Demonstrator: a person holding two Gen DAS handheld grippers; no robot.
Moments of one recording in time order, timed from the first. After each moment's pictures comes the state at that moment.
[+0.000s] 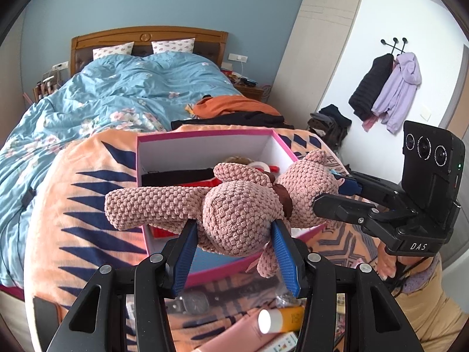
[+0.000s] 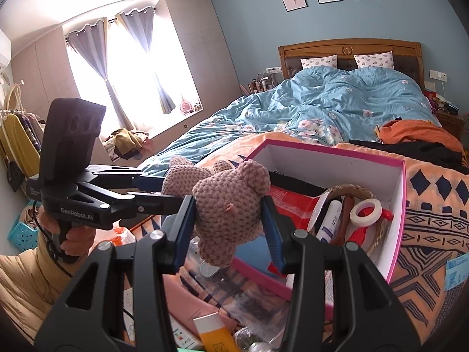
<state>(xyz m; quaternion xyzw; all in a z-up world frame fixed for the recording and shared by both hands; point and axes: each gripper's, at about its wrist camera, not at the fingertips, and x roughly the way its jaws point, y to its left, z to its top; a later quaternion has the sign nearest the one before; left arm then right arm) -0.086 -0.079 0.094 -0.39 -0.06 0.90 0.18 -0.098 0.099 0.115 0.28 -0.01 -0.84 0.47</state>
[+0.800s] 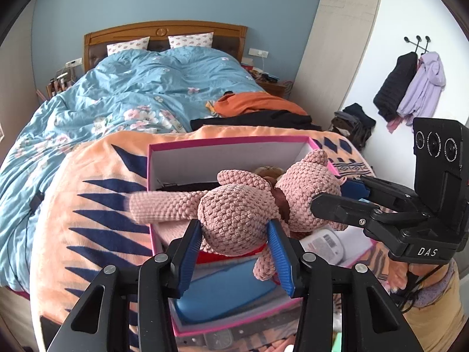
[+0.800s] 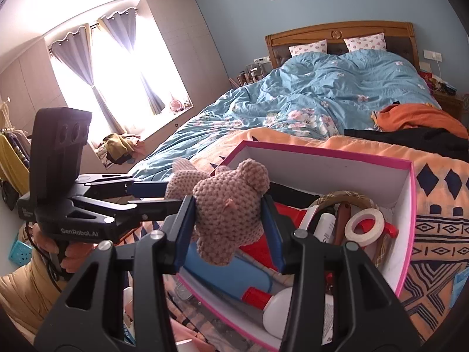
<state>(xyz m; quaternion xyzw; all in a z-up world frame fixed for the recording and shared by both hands) -0.149 -0.076 0.077 -0.41 -0.04 0.90 0.13 -0.166 0.082 0.098 0.32 -0.04 -0.83 0.45</state>
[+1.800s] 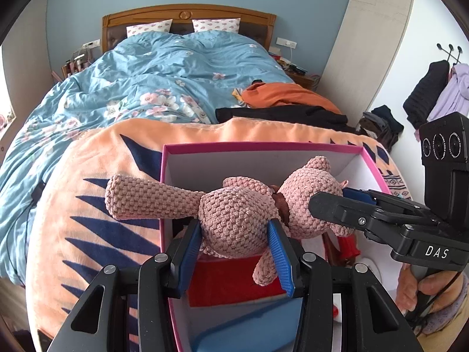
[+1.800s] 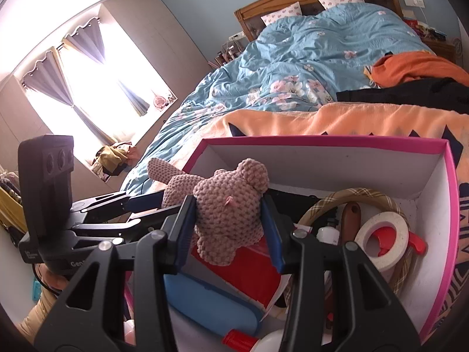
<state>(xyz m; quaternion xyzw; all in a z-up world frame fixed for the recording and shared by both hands) -0.224 -0.087 0.040 -0.44 -0.06 0.89 0.07 -0.254 0.058 0.057 0.41 -0.10 -0.81 0.42</state>
